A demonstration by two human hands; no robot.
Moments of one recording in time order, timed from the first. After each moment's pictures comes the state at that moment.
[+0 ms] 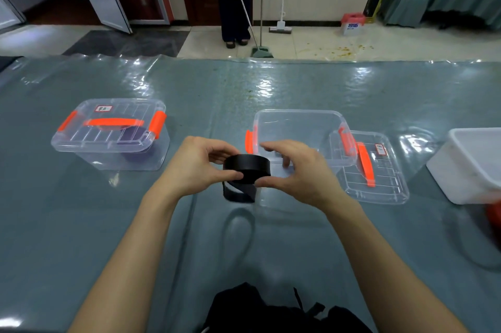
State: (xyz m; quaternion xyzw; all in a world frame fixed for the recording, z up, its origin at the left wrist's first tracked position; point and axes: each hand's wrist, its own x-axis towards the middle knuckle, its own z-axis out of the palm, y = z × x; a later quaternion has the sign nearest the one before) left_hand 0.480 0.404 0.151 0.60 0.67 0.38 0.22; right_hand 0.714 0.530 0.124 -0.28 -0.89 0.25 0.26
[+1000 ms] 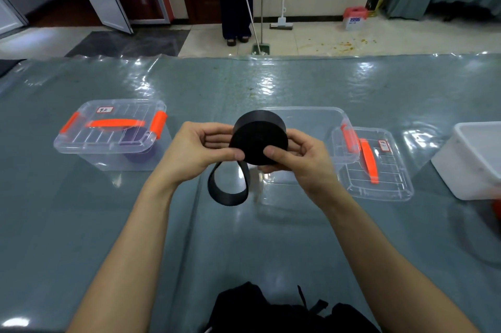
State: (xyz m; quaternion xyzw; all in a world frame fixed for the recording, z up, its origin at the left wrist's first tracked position) left_hand 0.474 0.414 0.167 0.51 0.57 0.52 0.38; right_hand 0.703 0.523 0.132 -0.23 -0.56 0.71 0.36
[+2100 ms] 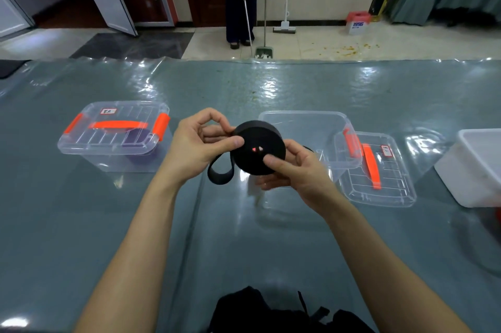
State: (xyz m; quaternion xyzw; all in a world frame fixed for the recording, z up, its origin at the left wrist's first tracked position) left_hand 0.478 0.420 0.171 0.46 0.58 0.59 0.32; right_hand 0.702 0.524 0.120 -0.25 -0.56 0.75 0.27
